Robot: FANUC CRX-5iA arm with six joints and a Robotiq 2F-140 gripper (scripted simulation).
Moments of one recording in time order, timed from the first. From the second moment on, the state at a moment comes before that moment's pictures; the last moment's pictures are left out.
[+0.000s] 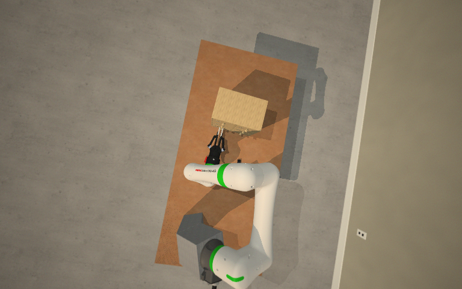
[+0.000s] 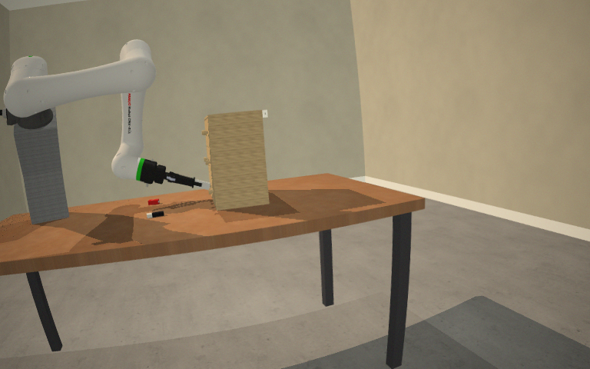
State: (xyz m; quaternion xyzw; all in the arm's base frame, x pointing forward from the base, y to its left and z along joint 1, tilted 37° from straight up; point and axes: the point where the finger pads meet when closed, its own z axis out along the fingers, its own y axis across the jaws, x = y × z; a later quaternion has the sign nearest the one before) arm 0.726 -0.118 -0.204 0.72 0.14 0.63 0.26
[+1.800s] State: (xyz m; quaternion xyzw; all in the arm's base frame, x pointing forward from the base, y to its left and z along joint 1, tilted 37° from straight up) arm 0.694 -0.118 -0.211 0.72 0.14 0.63 0.26
